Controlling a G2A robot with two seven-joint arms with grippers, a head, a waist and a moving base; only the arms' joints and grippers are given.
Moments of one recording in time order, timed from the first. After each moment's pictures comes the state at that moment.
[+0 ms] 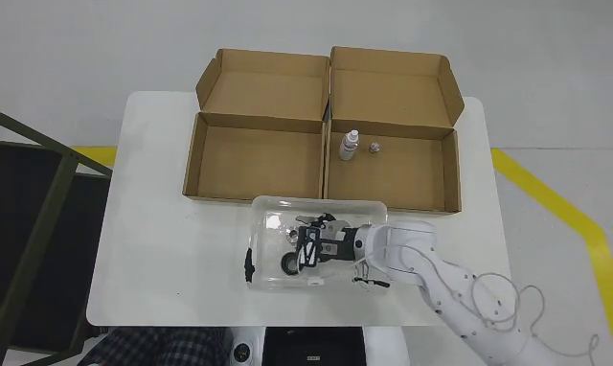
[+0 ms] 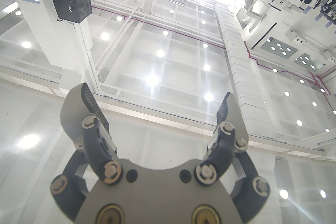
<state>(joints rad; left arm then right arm) -0.03 -0.30 -0.61 -1.22 3.05 0.21 0.06 -1.10 -1.11 0.84 -1.81 -1.41 -0.69 0.46</state>
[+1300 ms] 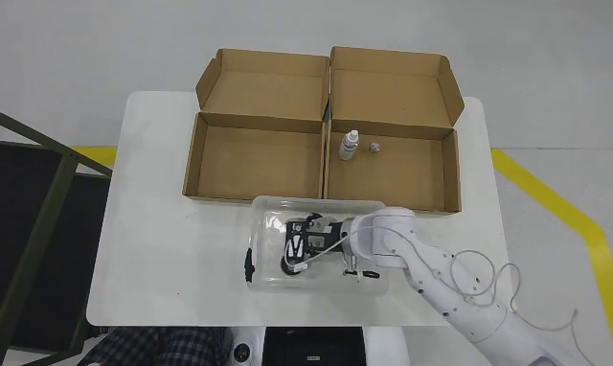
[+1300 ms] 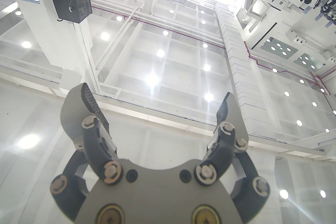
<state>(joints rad) -0.03 -0.30 -0.61 -1.22 3.05 0.21 0.06 -0.99 -1.17 0.76 -1.68 -1.34 -0.74 0.48</state>
